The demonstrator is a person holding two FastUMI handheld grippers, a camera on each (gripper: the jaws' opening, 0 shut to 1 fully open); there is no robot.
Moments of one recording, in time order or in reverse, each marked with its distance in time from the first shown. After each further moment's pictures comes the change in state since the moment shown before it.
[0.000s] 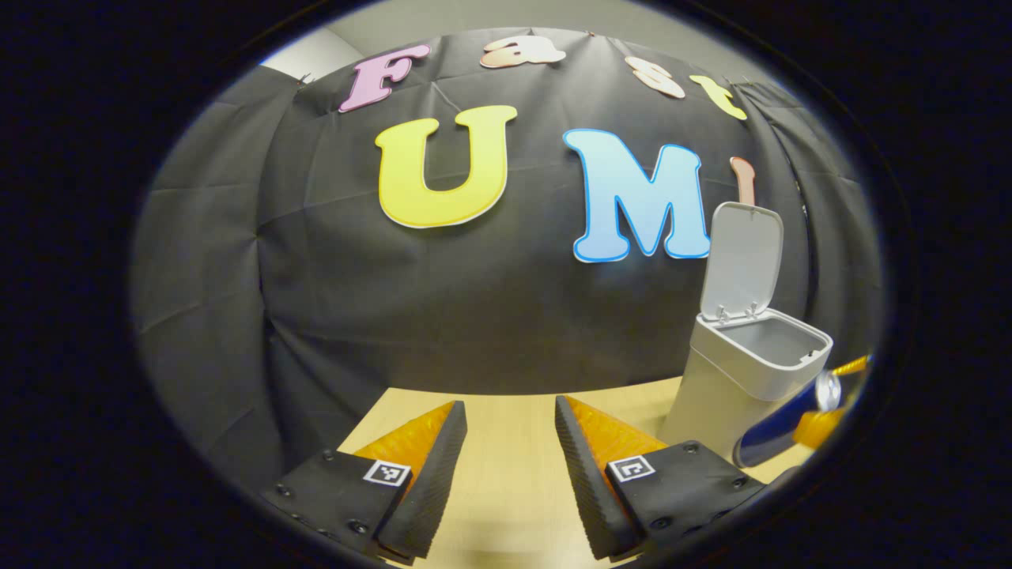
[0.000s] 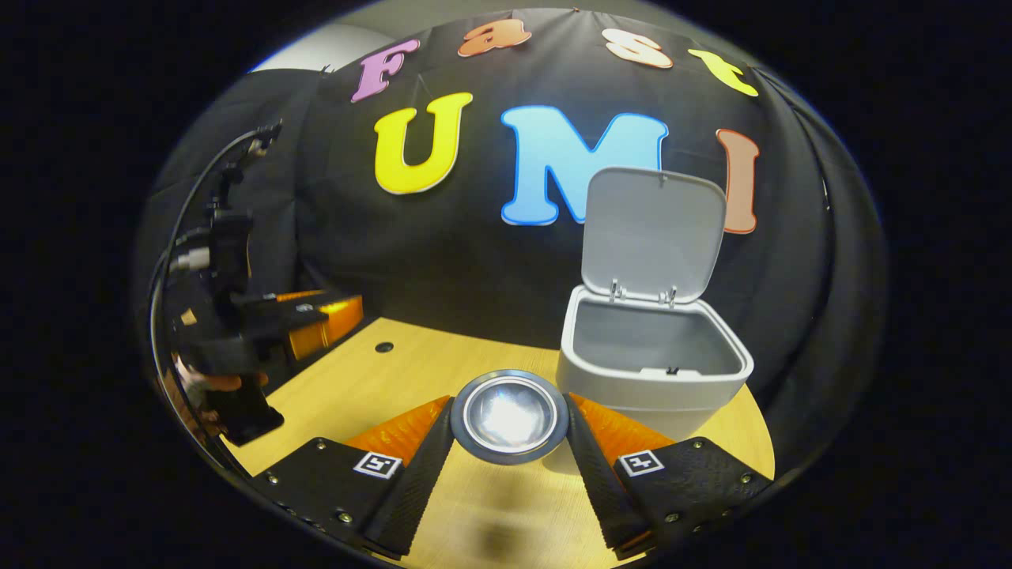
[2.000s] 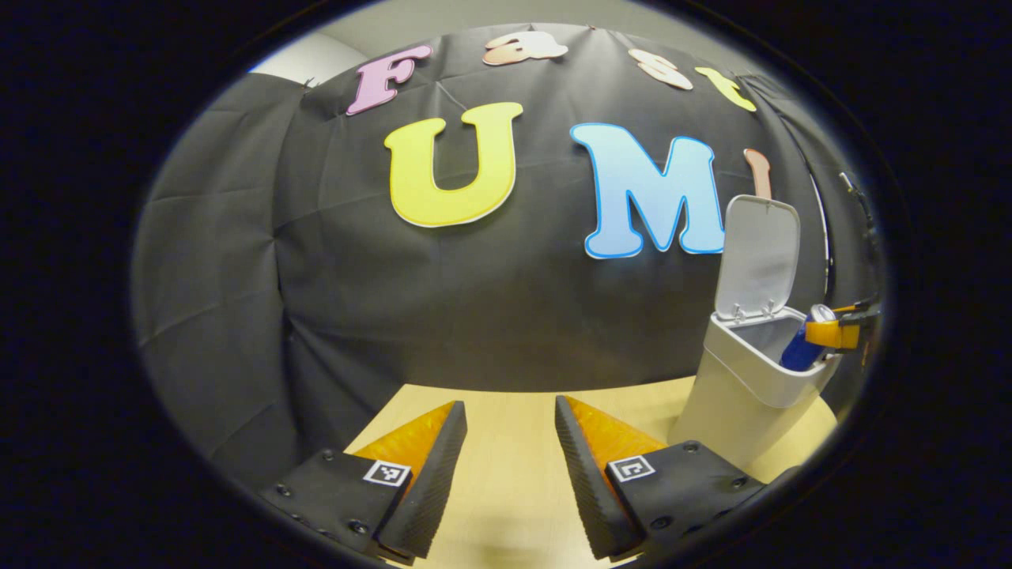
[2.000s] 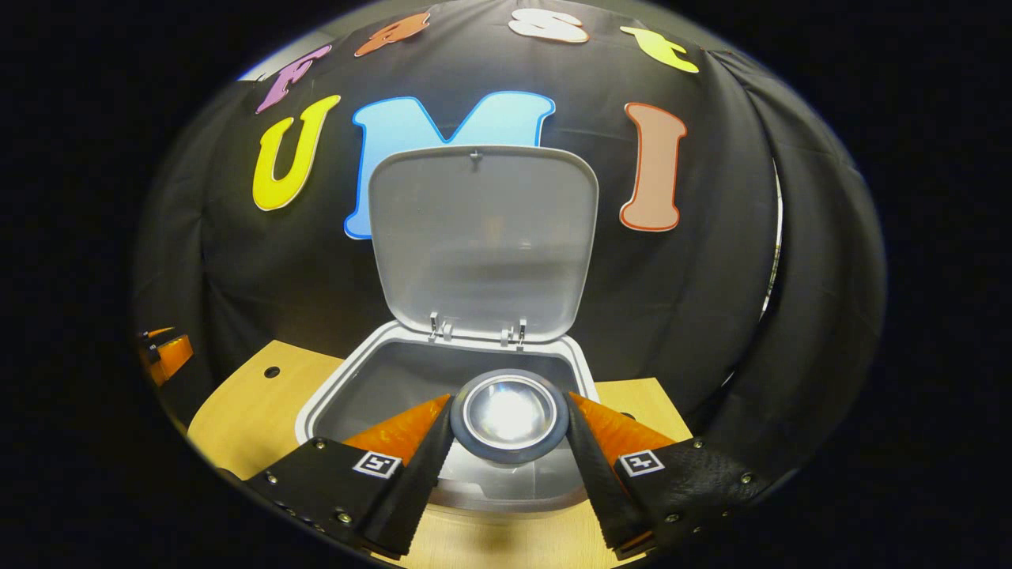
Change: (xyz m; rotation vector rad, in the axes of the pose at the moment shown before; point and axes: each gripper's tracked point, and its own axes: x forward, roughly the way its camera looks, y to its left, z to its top) left arm 0.001 -0.001 -0.001 0.008 0.018 0.092; right arm 0.073 -0.192 -0.004 0.039 0.061 -0.243
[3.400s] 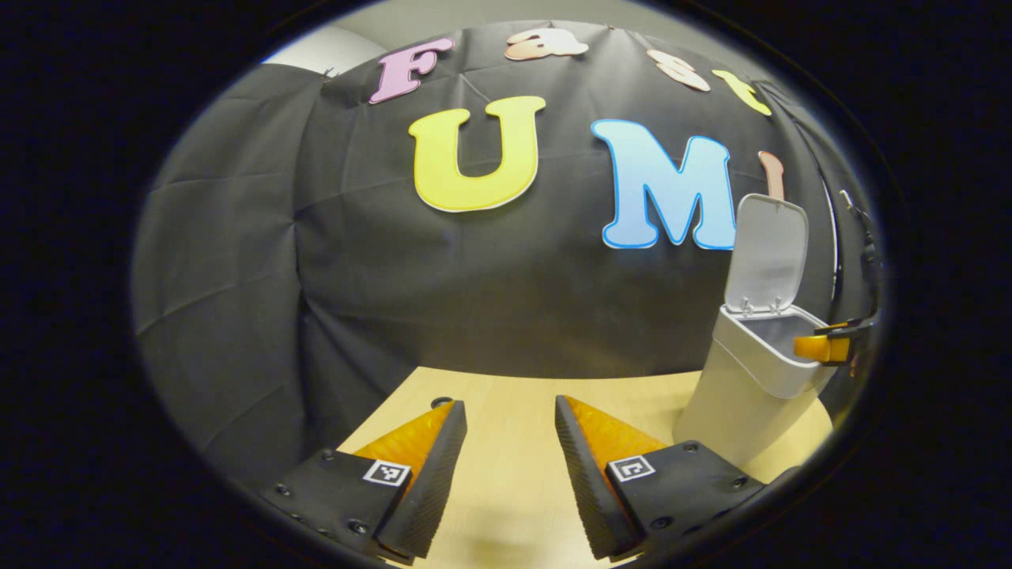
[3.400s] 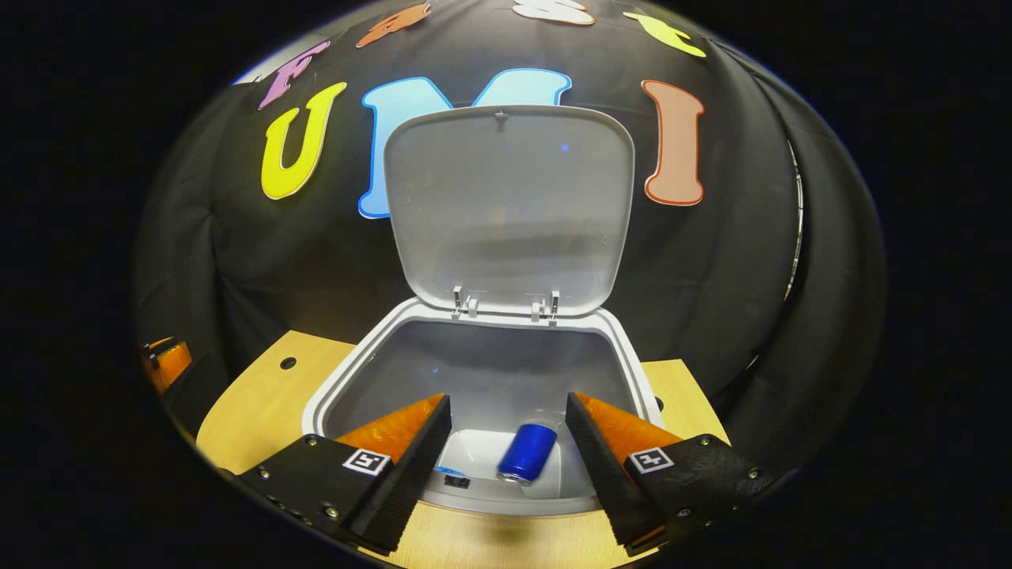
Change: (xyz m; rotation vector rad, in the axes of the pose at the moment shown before) left arm -0.021 0.014 -0.021 -0.042 0.034 0.049; right arm 0.011 0.024 -0.017 0.011 0.059 0.066
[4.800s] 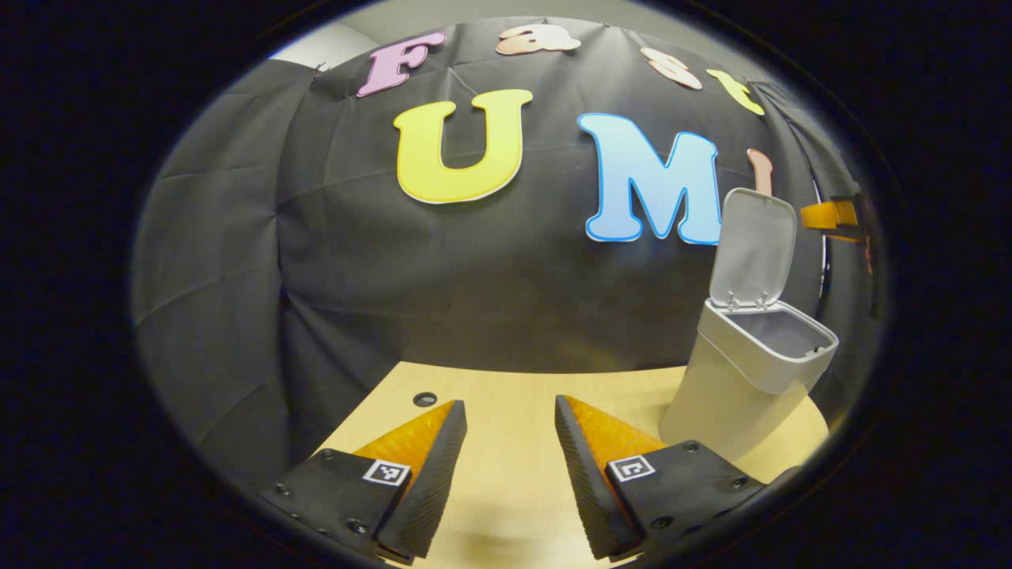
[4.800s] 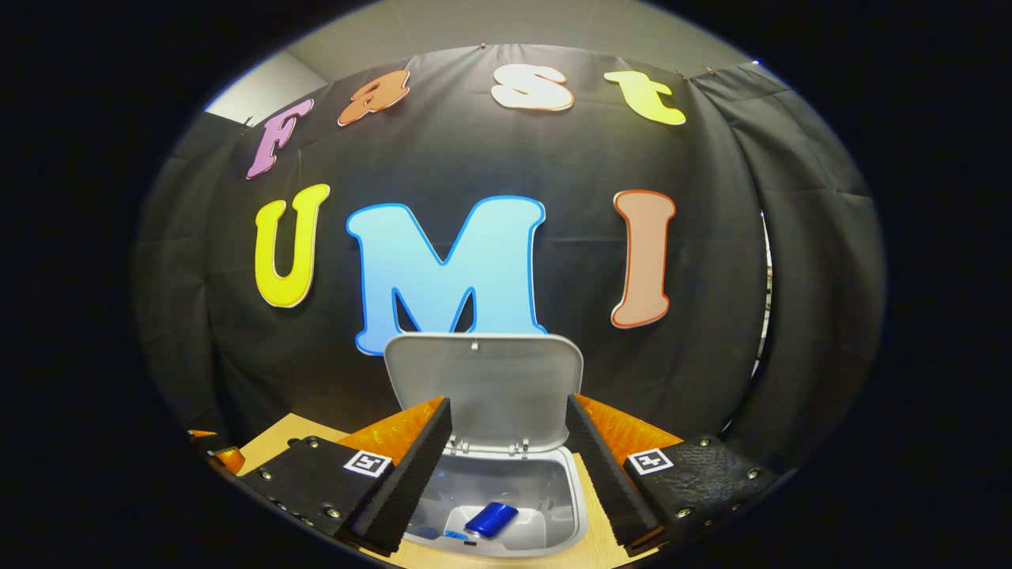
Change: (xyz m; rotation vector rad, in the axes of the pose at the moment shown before) left arm 0.005 -0.010 -0.011 -0.011 0.027 -0.059; right arm -0.064 -0.017 0.175 0.027 -0.360 -0.068
